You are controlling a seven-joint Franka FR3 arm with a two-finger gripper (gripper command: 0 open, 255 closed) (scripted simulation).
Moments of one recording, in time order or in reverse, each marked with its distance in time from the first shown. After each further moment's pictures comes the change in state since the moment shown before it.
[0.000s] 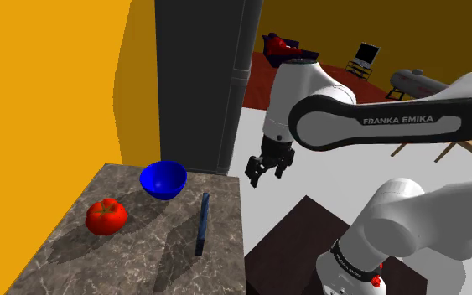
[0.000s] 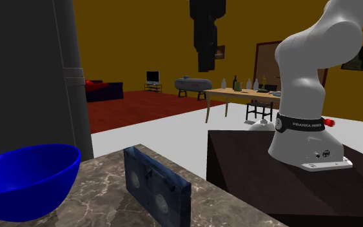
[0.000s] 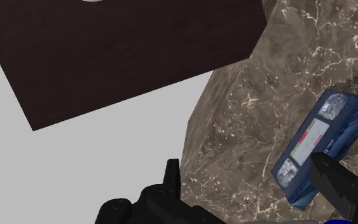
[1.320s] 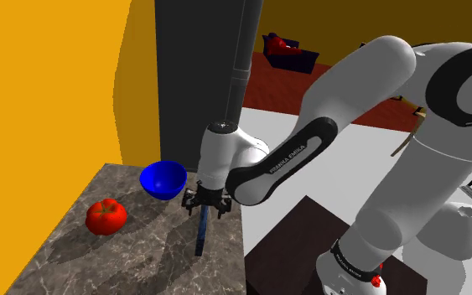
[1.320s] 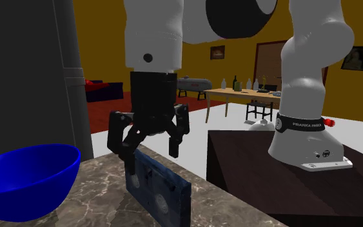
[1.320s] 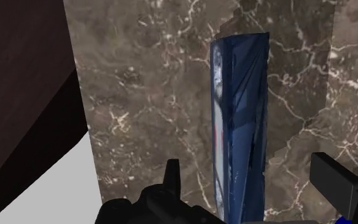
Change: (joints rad) arm -0.220 0.793 0.401 0.179 -0.351 0.647 0.969
